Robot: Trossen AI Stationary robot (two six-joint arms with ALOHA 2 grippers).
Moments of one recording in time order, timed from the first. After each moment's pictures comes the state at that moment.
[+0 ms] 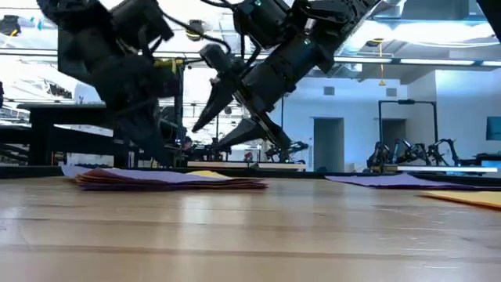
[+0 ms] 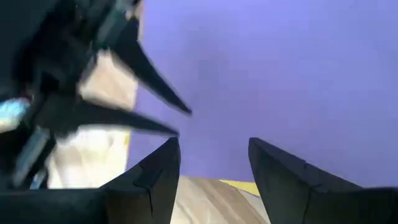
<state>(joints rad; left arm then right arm) -0.02 1.33 0.64 -0.20 -0.02 -0.36 0.00 2.01 1.31 0.00 -0.03 0.93</state>
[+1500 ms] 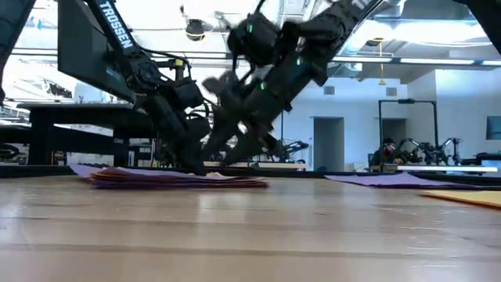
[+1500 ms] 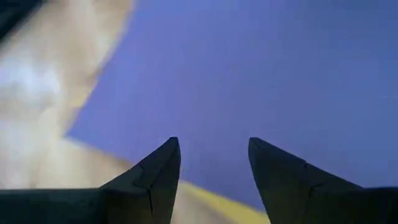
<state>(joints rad) 0.71 1.78 0.85 -0.04 0.20 -0.01 -0.04 2.10 1.32 -0.08 0.03 0.67</state>
